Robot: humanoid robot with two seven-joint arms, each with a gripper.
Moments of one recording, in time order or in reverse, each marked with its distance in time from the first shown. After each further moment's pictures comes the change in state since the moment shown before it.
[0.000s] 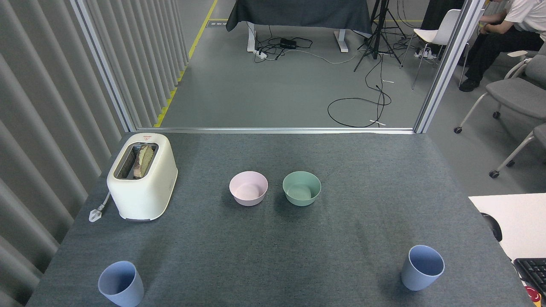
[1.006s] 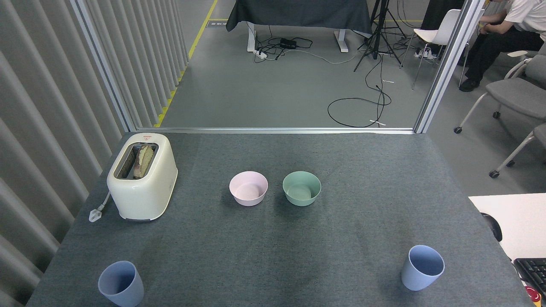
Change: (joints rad) left arm -0.051 -0.057 0.006 0.055 0.058 0.209 -0.003; right arm 0.004 -0.002 0.044 0.004 0.000 0.012 0.003
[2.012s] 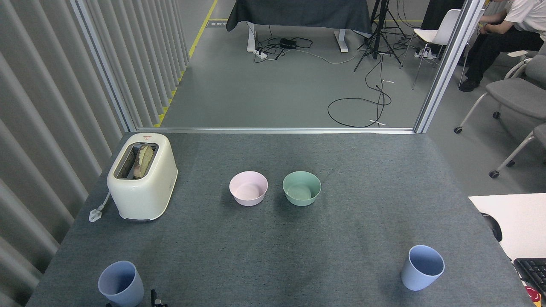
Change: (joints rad) left arm -0.181 0.005 0.063 0.186 0.065 0.011 -0.003; right arm 0.001 0.000 0.098 0.007 0.000 0.082 -0.002
